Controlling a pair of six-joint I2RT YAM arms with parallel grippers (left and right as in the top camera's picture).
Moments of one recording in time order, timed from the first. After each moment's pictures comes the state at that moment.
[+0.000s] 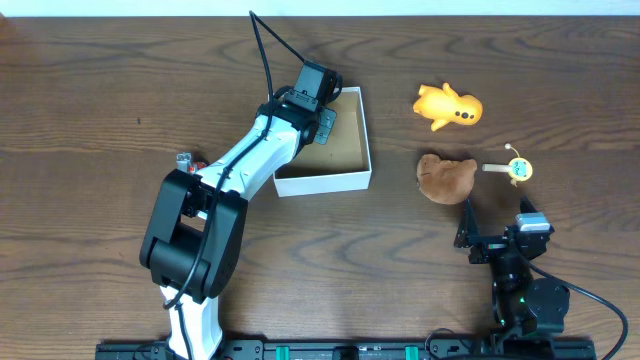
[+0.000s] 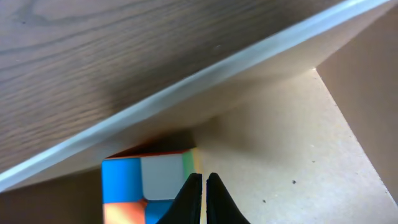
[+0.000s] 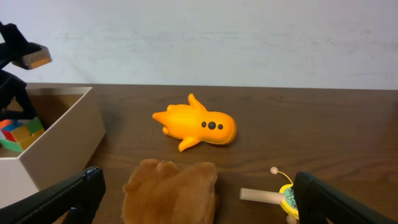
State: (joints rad) left arm -0.45 2.01 1.43 -0.42 -0.15 -0.01; right arm -0.03 0.01 0.01 -0.06 -0.10 0.06
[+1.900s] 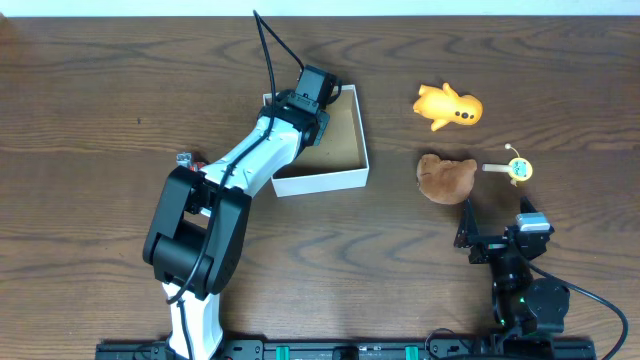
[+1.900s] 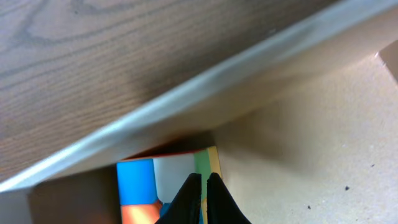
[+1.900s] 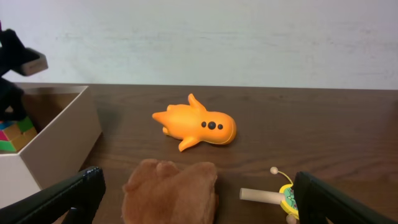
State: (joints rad) left arm -0.45 2.03 1.43 -0.43 -0.32 0.01; right arm -0.03 0.01 0.01 -0.06 -0.10 0.06
